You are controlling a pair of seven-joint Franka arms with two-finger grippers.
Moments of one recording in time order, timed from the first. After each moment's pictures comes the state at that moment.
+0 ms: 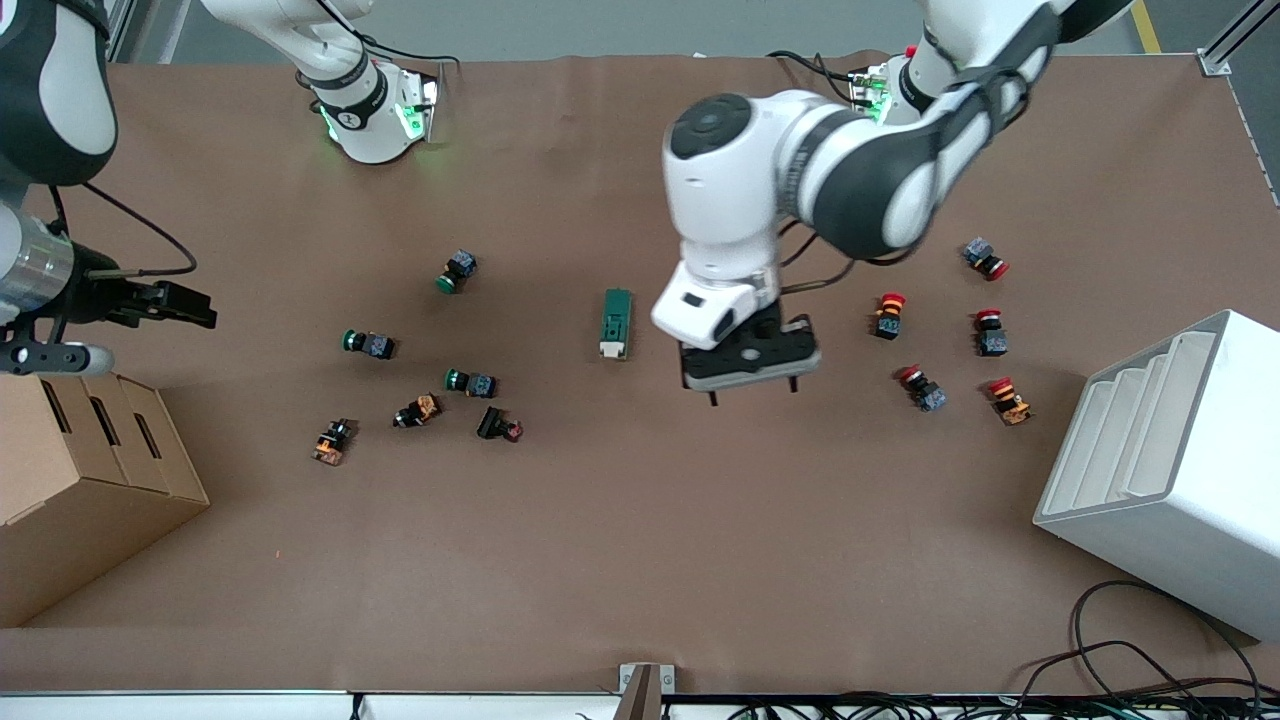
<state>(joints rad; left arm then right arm) -0.15 0.58 -0.71 -1.28 0.72 1.82 -1.04 0.03 0.08 -0.06 -1.68 0.02 1.64 -0.01</state>
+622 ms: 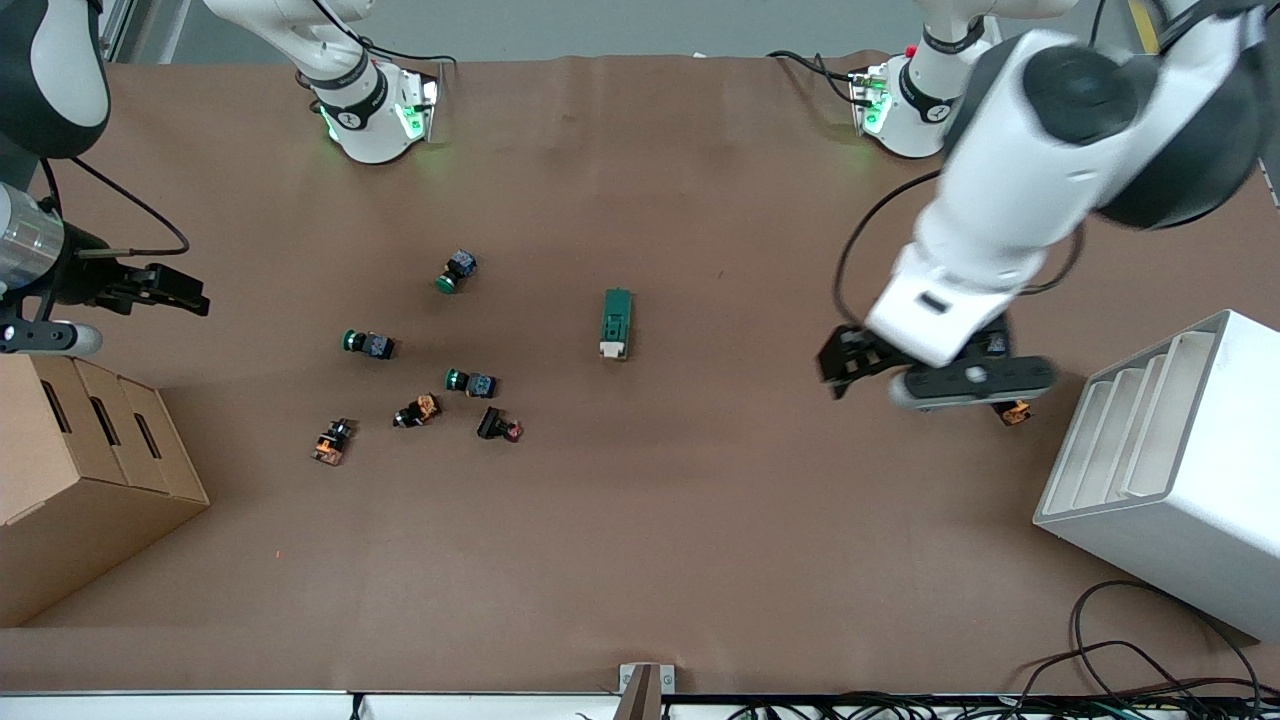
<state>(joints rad) -0.16 0.33 -0.30 -1.29 0.14 1.78 -0.52 0.00 0.05 -0.04 -1.70 0.02 1.65 -0.01</state>
